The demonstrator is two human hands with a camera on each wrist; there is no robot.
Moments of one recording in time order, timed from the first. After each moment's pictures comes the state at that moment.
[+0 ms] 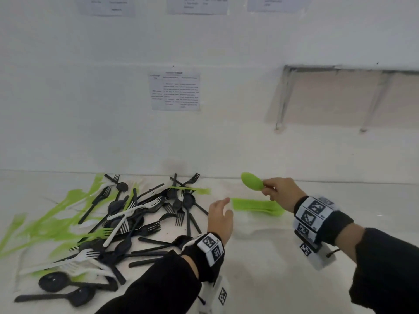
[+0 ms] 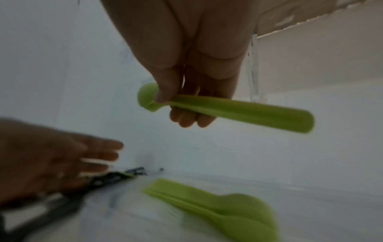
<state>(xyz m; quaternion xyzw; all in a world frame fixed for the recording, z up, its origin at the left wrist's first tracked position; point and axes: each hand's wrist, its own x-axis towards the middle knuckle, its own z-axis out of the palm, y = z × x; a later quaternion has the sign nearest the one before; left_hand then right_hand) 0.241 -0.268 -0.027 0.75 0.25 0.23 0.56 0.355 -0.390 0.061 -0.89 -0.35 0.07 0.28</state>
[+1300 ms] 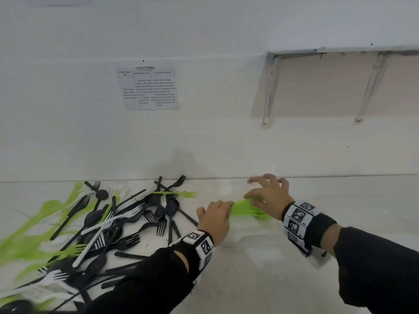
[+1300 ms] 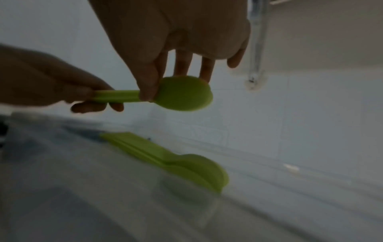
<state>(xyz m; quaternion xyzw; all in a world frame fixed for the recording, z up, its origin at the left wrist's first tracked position) 0.296 -0.262 -0.035 0.96 0.17 0.13 0.18 0.411 -0.398 0.017 -0.90 -0.44 -0.04 0.07</state>
